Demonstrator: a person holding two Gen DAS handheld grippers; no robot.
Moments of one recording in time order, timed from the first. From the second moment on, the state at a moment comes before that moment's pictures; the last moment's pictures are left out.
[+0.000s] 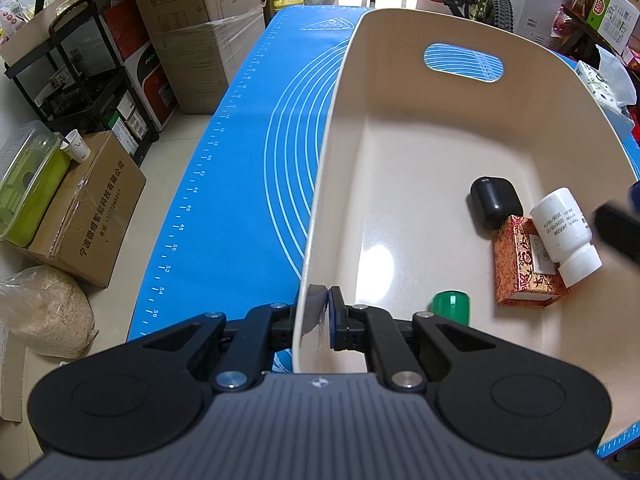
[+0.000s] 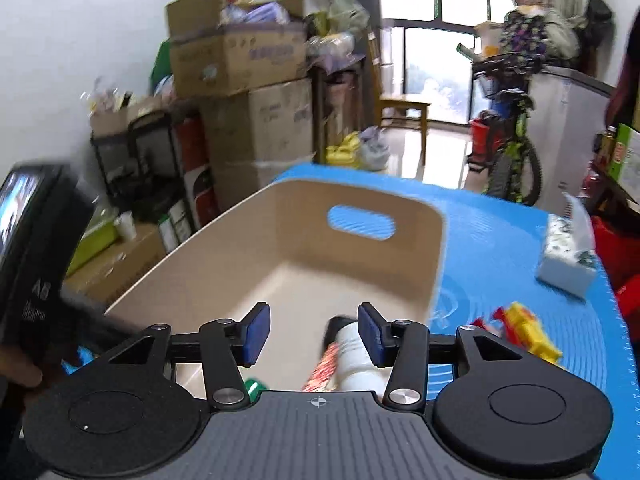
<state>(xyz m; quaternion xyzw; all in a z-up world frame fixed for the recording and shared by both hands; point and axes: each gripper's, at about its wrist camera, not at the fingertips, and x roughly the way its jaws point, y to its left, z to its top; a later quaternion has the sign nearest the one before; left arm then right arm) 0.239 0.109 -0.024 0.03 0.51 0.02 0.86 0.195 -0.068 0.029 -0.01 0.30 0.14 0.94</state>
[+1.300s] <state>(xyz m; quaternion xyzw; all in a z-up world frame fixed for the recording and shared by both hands) 0.239 0.104 -0.026 0.03 0.51 0.01 0.86 0.328 -0.231 -0.063 0.03 0.44 -0.02 0.90</state>
